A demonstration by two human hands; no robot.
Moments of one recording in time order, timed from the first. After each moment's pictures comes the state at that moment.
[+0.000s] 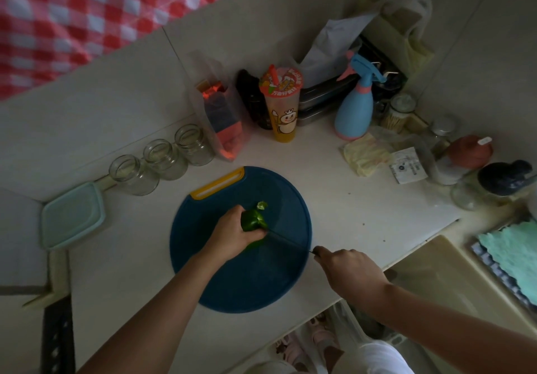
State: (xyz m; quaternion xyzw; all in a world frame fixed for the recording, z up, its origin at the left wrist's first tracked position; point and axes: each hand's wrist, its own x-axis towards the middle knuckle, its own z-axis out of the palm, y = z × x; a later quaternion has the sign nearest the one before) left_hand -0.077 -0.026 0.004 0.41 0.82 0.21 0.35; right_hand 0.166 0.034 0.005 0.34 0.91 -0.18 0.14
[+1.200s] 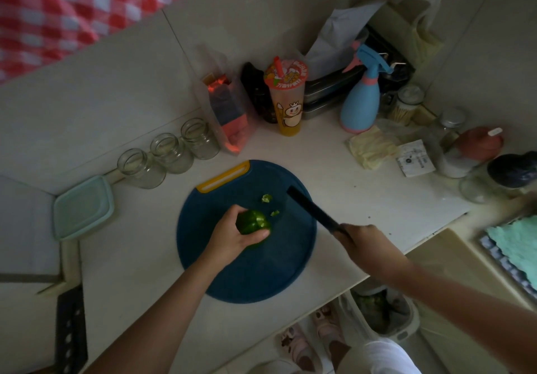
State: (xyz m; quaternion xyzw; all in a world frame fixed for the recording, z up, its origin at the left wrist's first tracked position) left_hand -0.076 -0.052 0.002 0.37 0.79 0.31 0.39; right_hand 0.176 0.063 0.011 0.41 0.86 -0.30 0.04
